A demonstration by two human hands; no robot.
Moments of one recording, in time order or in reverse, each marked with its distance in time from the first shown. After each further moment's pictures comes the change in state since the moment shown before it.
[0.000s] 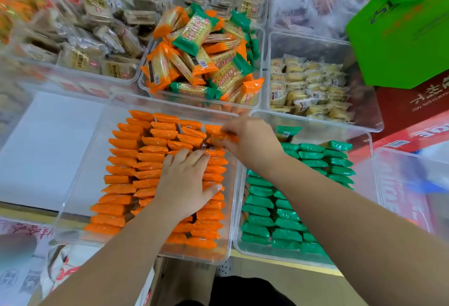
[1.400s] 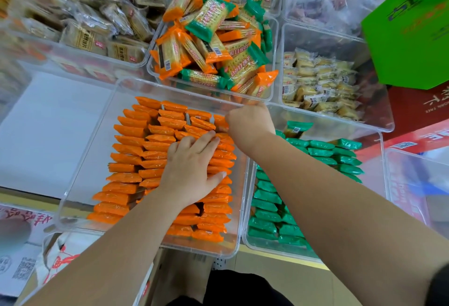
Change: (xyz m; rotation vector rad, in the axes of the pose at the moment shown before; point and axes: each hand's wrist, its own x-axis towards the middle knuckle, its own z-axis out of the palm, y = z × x) left_hand 0.006 -0.013 0.012 -0.067 0.058 0.022; right_hand 0.041 -0.021 0.022 -0.701 -0.254 0.008
